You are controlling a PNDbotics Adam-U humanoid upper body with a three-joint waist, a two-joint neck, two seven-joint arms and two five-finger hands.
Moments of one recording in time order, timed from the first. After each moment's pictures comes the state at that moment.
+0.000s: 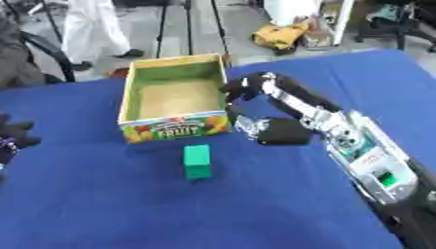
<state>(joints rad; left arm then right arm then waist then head) -0.23 0.15 -0.03 -1.91 0.16 -0.13 -0.11 -0.62 -0.63 0.30 -1.74 0.21 -0.08 0.31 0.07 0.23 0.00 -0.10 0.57</state>
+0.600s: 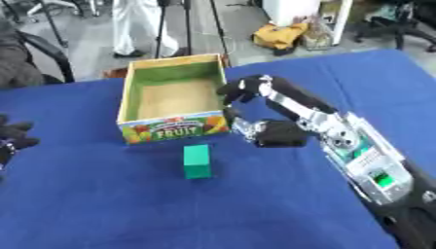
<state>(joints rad) -0.22 0.15 -0.03 -1.91 0.16 -0.13 -0.11 -0.62 -0.62 0.31 -1.72 0.22 -0.09 0.32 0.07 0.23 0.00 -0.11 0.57</state>
